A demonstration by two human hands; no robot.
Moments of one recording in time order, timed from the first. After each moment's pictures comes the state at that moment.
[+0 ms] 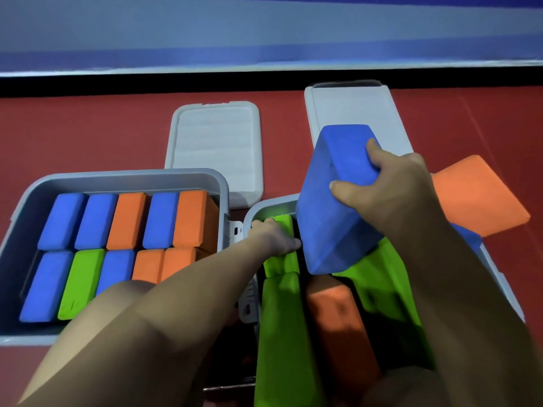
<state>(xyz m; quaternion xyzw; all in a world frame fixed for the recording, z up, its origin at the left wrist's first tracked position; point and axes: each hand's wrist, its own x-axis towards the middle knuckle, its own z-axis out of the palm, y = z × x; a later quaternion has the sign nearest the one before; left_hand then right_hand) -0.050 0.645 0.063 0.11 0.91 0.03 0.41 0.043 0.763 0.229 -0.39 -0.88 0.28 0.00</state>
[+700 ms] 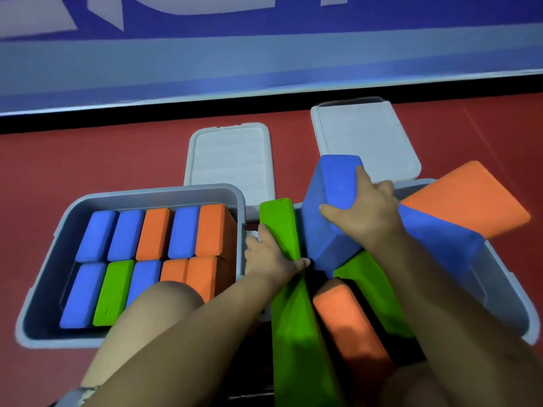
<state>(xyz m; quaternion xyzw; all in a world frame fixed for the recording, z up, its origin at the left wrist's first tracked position) -0.007 0.591 0.108 0.08 0.93 0.21 0.29 0.042 0.742 0.199 -0.40 -0.86 0.30 -0.04</state>
